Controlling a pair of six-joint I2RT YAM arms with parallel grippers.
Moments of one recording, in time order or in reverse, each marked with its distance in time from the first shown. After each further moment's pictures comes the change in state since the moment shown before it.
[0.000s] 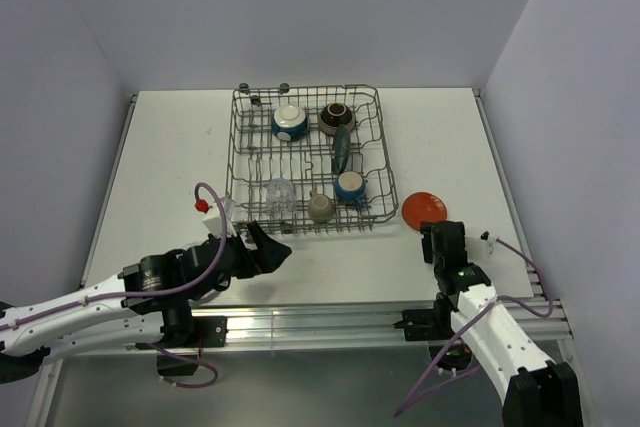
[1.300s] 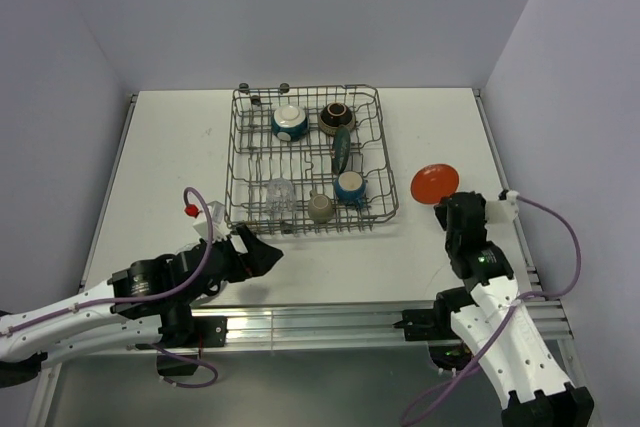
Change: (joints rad) left arm 0.000 -0.098 -0.032 -0.069 -0.008 -0.024; right arm -0.002 -0.006 0.350 -0.181 0.134 -0.366
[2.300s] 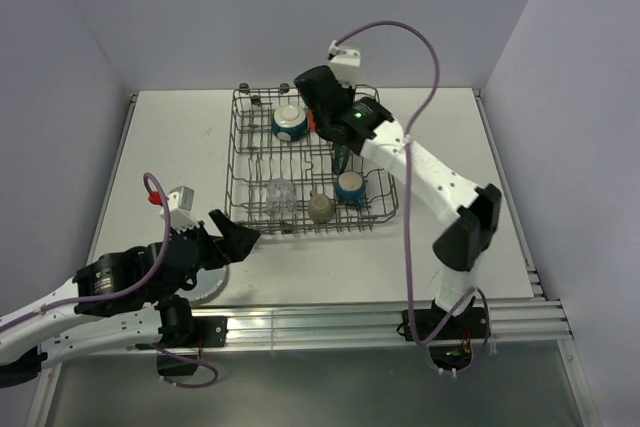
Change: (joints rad) left arm 0.000 0.008 0.242 -0.233 -0.172 0.055; right arm 0.583 1.210 1.463 -0.308 0.241 -0.554
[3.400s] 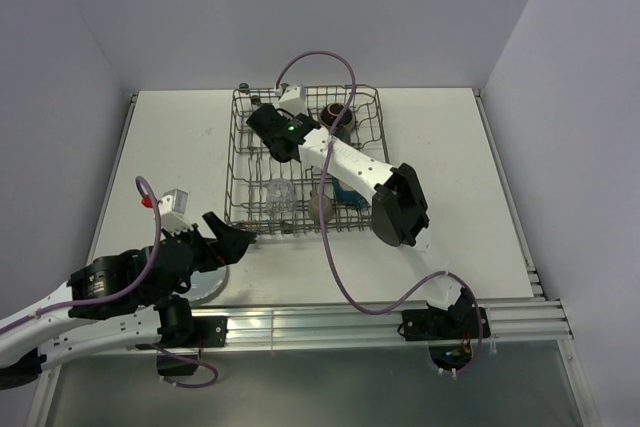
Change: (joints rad) left arm 0.000 -0.056 -0.013 -0.047 -0.014 -0.009; right arm 0.079 0.521 0.305 -0.232 0.211 -0.130
